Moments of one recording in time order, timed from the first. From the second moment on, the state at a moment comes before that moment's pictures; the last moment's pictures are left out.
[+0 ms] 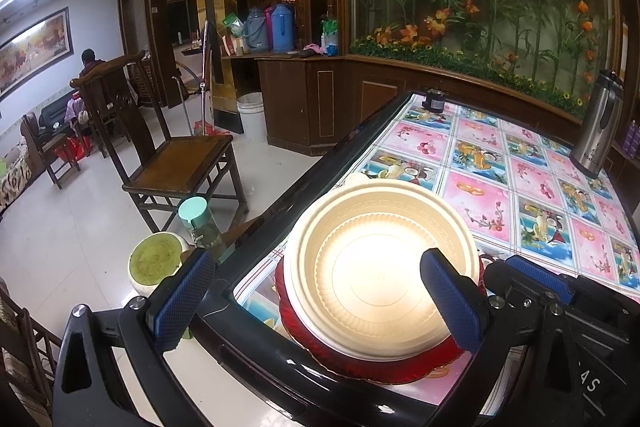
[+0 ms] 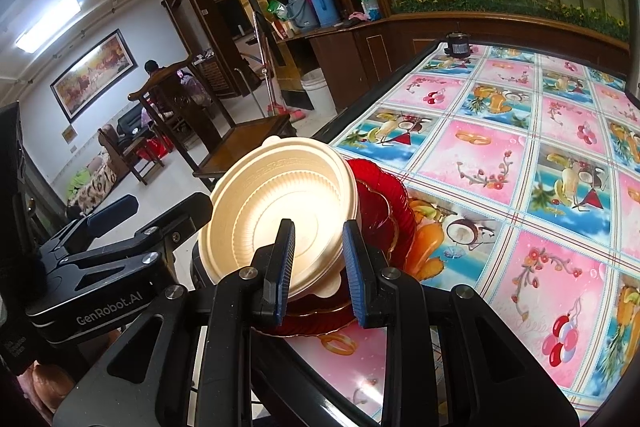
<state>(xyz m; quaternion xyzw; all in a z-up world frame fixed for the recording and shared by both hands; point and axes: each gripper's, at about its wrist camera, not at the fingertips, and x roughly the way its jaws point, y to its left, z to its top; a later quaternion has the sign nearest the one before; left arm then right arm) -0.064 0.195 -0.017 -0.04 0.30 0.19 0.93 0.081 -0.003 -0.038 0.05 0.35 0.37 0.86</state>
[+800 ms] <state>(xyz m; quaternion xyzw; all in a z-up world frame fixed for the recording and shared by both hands) -0.064 0.196 -0.019 -0.04 0.31 0.19 0.93 0.079 -0.001 -0.041 0.05 0.35 0.37 0.86</state>
